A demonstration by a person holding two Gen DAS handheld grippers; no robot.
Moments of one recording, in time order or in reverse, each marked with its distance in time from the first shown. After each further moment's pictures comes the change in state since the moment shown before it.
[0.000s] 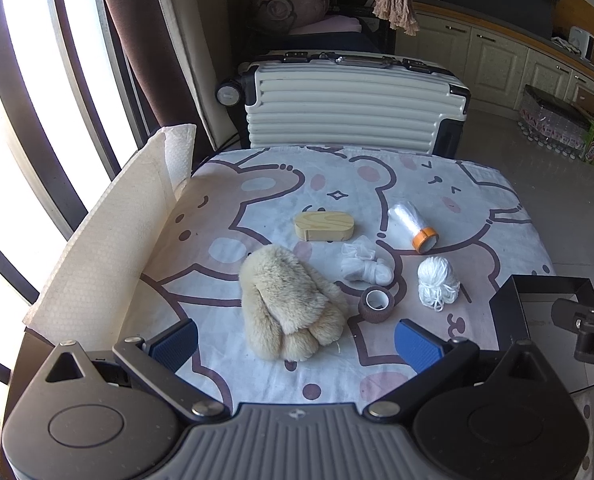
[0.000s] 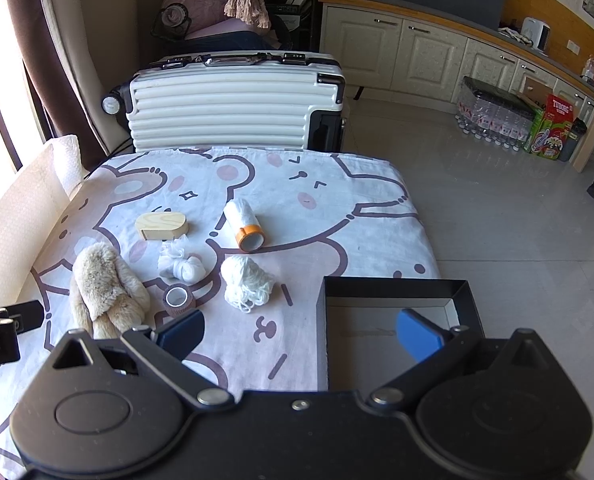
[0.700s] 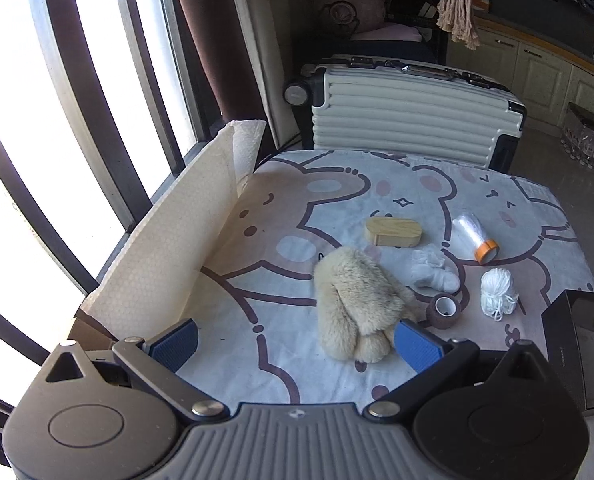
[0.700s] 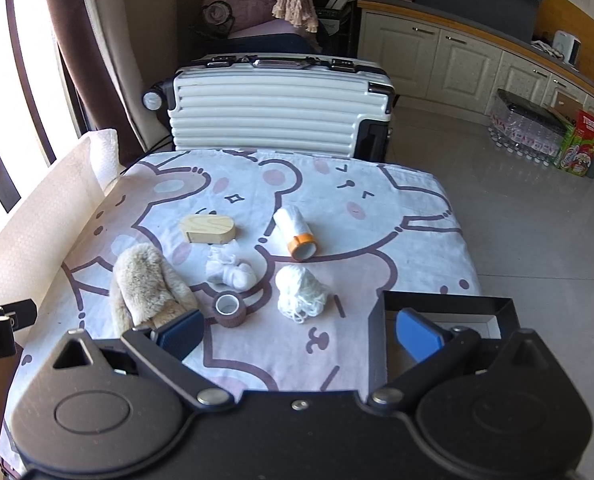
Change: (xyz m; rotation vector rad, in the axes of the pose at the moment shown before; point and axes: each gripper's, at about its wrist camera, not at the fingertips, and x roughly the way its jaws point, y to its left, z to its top) left arm -0.005 0.065 -0.005 -0.067 -0.008 0.106; right arm 0.002 0.048 0.018 0.019 0.011 -0.032
